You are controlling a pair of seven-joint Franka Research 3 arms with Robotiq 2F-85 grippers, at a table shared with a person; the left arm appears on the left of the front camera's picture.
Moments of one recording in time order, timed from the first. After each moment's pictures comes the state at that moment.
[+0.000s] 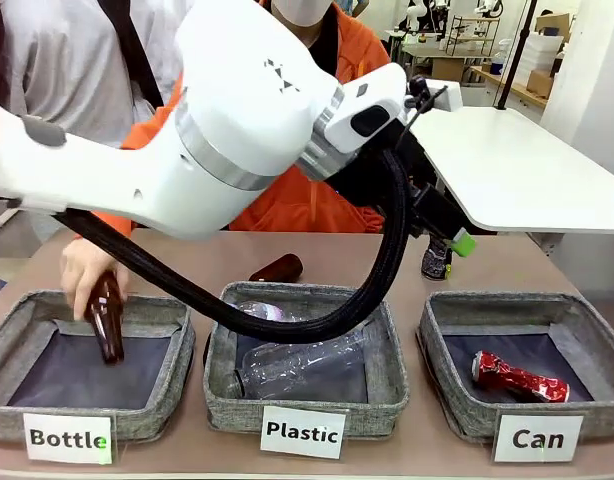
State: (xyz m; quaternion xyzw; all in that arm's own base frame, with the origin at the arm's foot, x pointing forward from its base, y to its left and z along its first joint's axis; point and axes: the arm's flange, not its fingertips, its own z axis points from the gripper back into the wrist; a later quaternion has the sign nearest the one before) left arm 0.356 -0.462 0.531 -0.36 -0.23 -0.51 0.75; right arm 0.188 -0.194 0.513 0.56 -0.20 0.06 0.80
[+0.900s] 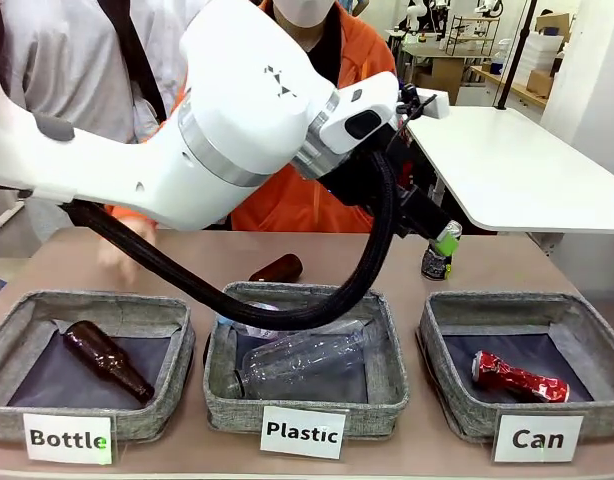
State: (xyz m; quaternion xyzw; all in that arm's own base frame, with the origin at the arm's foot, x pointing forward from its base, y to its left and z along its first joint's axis) left arm 0.372 -0.452 0.528 -0.34 -0.23 -0.51 0.76; right arm 0.173 -0.229 0.532 0.55 -0.26 0.04 0.79
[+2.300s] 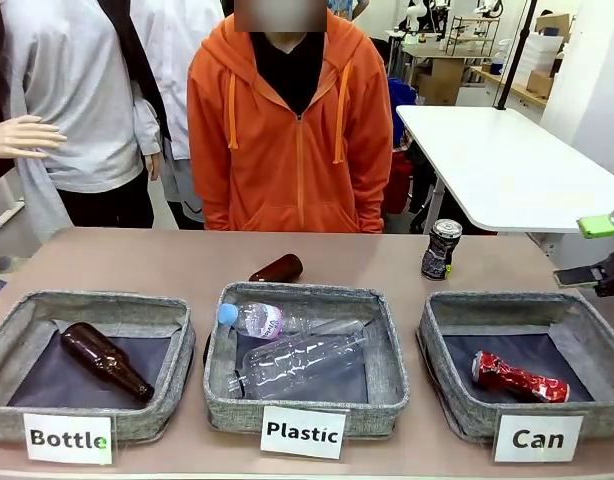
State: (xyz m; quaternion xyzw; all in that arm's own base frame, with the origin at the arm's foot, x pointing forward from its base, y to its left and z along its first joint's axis) left arm 0.312 0.113 0.405 -0.67 -0.24 -0.08 0.69; right arm 0.291 -0.038 0.471 0.61 -0.10 0.07 0.79
